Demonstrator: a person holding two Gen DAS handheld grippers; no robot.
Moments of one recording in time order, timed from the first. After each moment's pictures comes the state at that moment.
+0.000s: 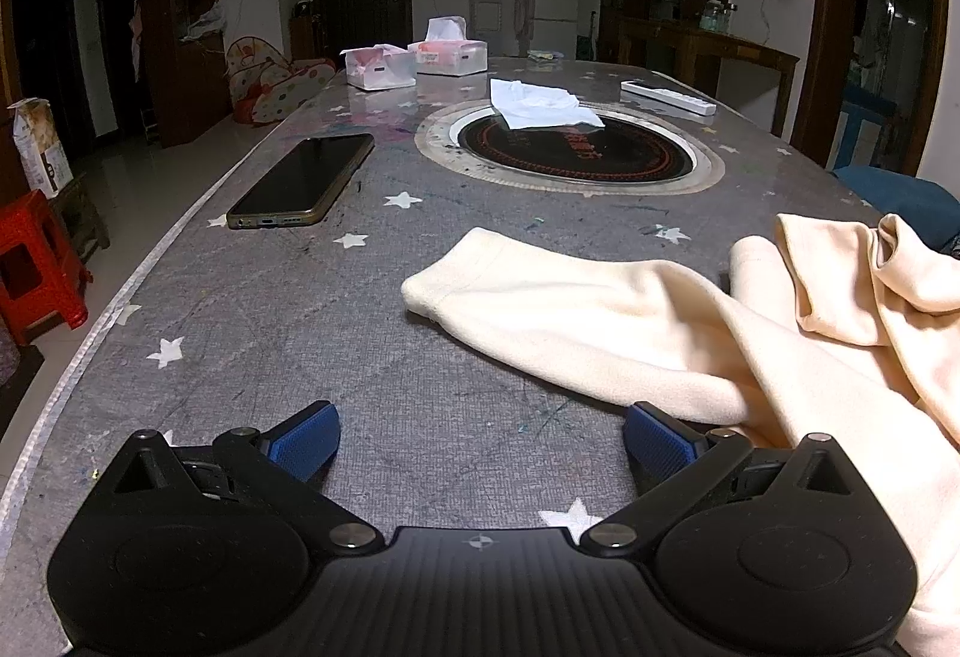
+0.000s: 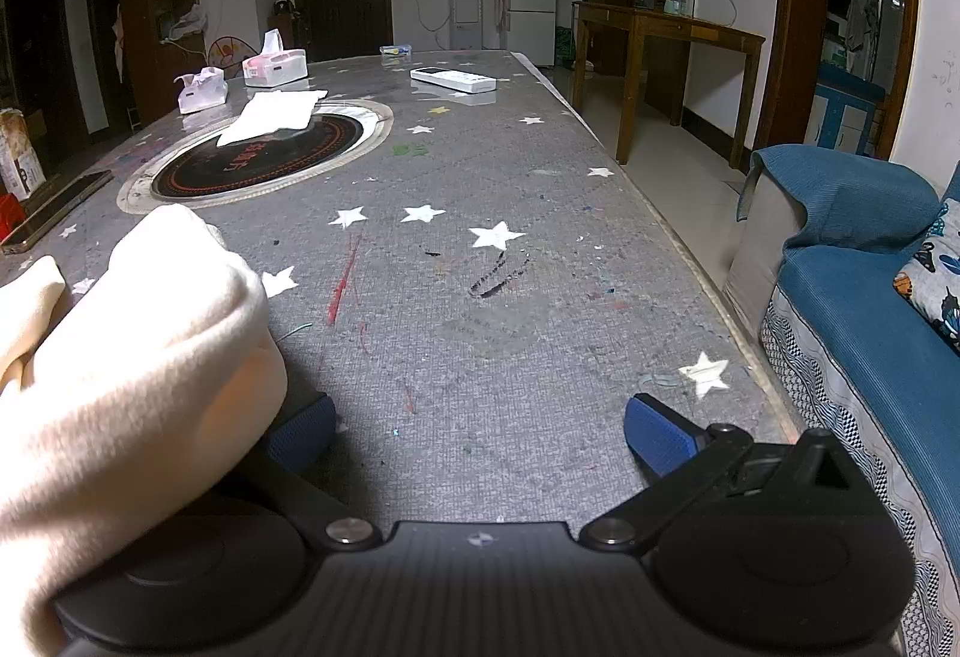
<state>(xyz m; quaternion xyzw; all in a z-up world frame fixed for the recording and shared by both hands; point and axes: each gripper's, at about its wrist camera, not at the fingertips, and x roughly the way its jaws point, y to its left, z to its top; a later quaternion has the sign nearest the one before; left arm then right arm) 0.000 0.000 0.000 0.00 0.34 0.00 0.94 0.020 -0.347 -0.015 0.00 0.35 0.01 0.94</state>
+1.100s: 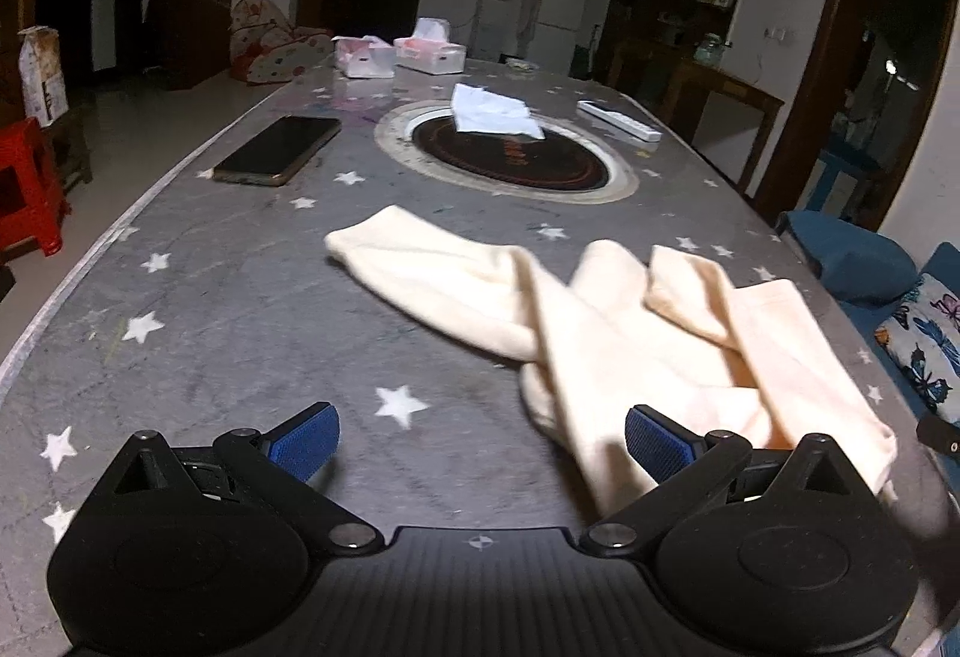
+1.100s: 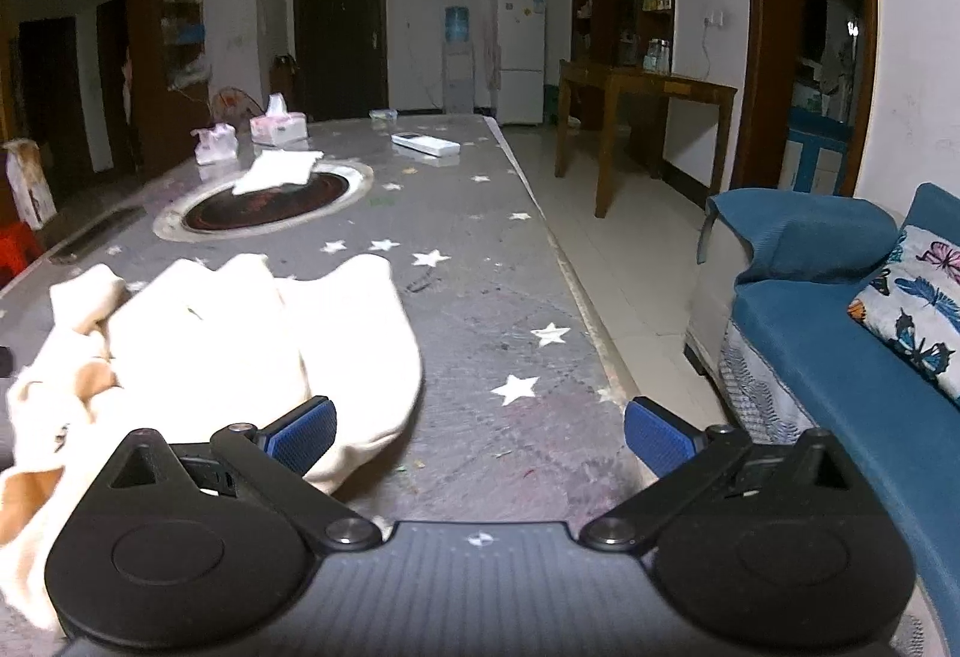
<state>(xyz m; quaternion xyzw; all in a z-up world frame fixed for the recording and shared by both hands) -0.072 -0.046 0.039 -0.08 0.34 -0.02 0.94 -0.093 -0.402 0.030 0.01 0.29 0.02 0.96</state>
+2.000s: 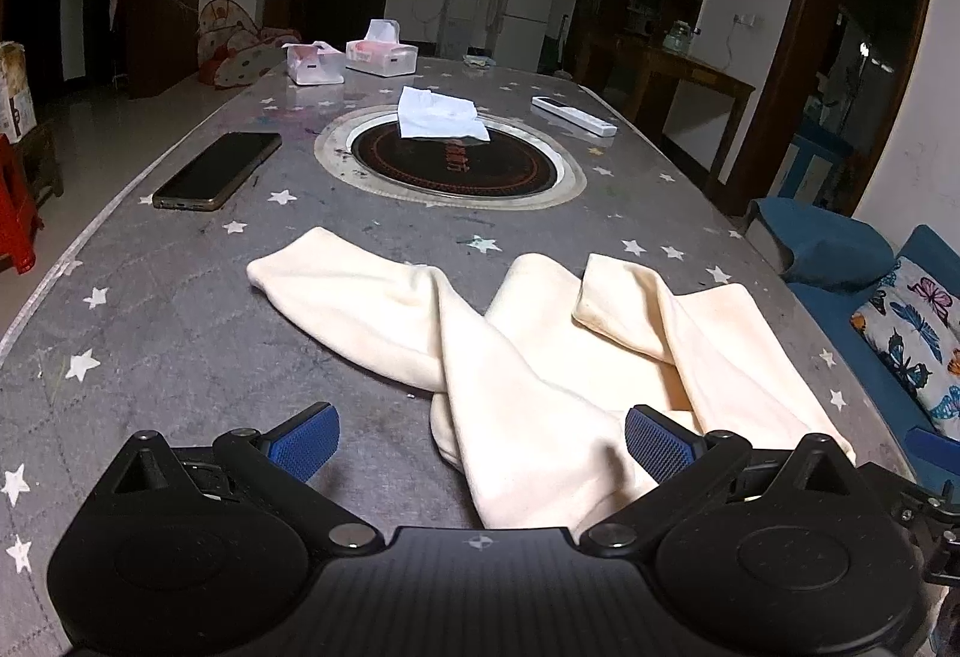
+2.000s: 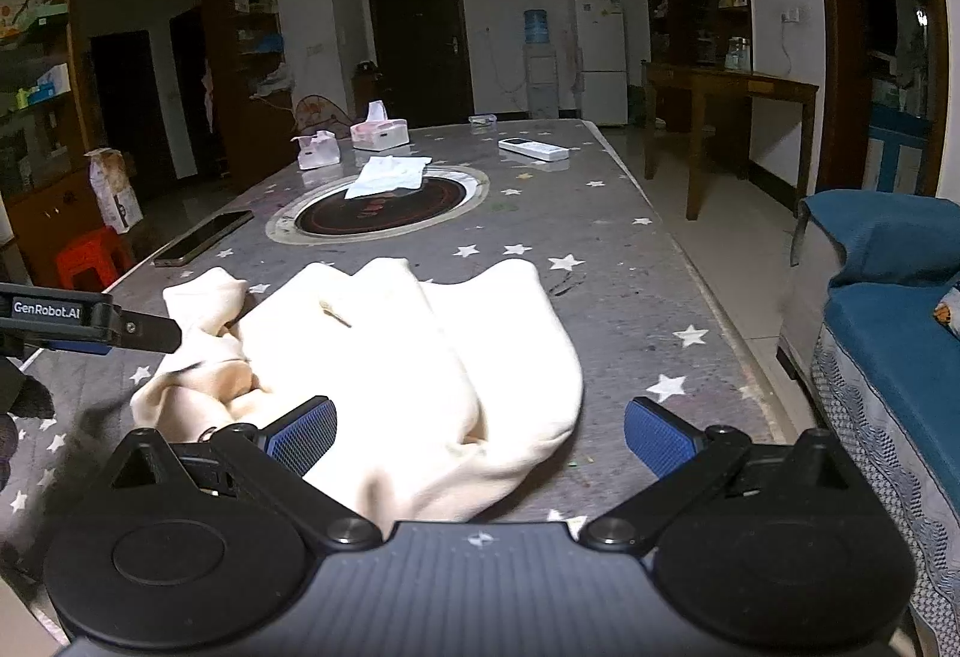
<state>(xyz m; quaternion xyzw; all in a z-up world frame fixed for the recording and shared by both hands) -0.056 -0.076 0.054 -0.07 0.35 -0.05 0.93 -0.103 -0.358 0.034 0.03 0.28 0.10 0.95</state>
